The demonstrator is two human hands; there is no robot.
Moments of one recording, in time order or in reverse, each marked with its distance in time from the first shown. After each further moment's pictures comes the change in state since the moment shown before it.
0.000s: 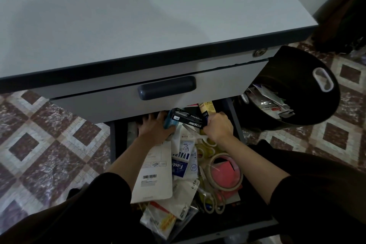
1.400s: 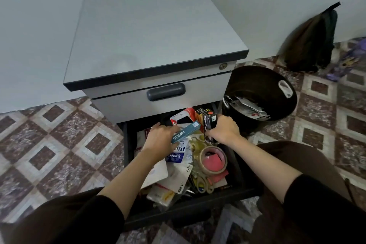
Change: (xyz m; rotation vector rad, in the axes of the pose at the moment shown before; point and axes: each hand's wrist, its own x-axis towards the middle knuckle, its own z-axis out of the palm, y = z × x) left_hand -0.134 0.035 -0.034 0.223 0.346 0.448; right_hand -0.097 0.016 -0.068 0.106 0.075 -0.018
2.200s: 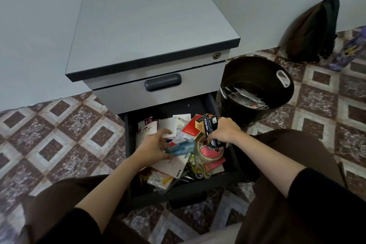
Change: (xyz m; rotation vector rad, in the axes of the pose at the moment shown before) left_hand -0.054 -0.001 0.007 -0.615 -0.210 -0.217; right_hand -0.025 0.027 -0.001 -0.014 -0.222 0.010
